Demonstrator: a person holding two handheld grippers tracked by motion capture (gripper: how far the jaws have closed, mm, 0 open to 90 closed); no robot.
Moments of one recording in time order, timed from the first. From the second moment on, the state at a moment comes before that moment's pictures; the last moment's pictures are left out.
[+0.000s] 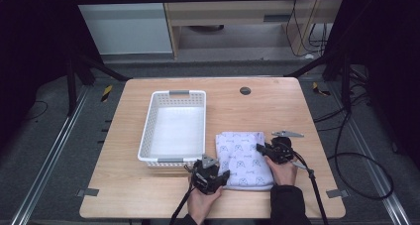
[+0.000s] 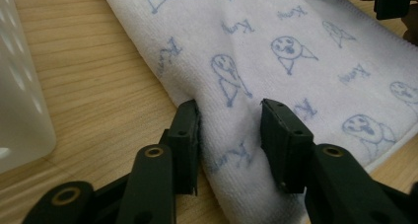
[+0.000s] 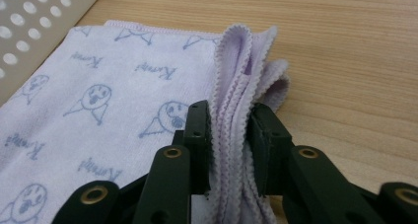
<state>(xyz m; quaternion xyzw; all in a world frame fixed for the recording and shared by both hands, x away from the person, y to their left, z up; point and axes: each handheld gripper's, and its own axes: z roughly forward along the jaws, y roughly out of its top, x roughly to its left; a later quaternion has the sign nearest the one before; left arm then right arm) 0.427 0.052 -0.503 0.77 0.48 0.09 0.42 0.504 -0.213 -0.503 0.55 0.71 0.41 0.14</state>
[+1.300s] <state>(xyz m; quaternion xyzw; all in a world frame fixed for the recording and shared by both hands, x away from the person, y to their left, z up) 0.420 0.071 -0.428 0.76 0.42 0.15 0.48 0.475 -0.204 -0.415 0.51 0.68 0.48 0.22</state>
